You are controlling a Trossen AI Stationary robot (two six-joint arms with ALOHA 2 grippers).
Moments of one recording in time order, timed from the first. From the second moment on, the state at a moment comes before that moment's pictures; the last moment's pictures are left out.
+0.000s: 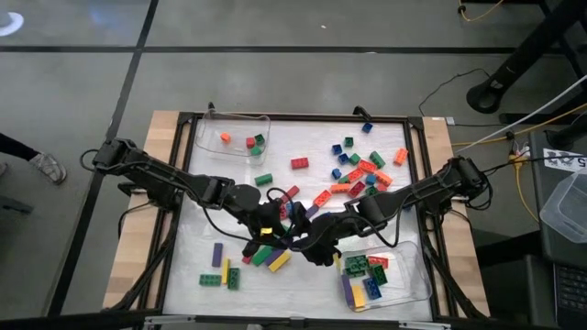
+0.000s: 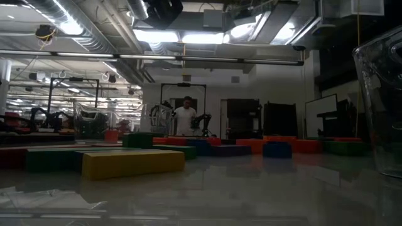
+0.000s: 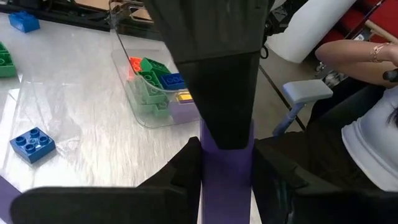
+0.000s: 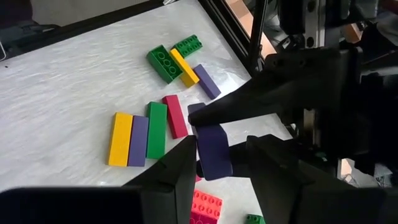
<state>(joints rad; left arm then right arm) -0.26 1.45 0.97 0.07 0.24 -0.31 0.39 1.75 1.57 -0.44 0.14 -0.69</state>
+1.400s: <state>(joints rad) -0.26 1.45 0.97 0.04 0.24 -0.28 0.39 1.80 1.57 -0.42 0.12 -0.70</state>
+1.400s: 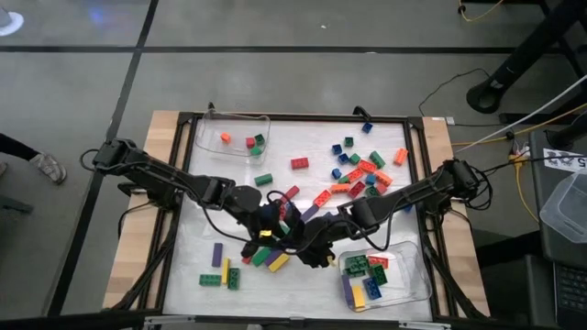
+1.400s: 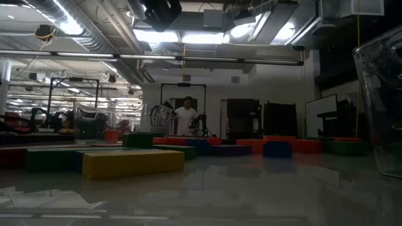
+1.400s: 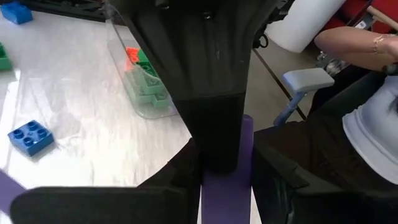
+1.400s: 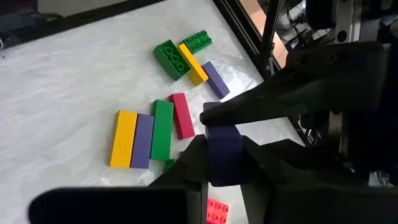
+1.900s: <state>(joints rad) -0.27 1.45 0.97 0.03 0.23 -0.32 0.39 1.80 1.57 -0.50 0.09 -0.55</state>
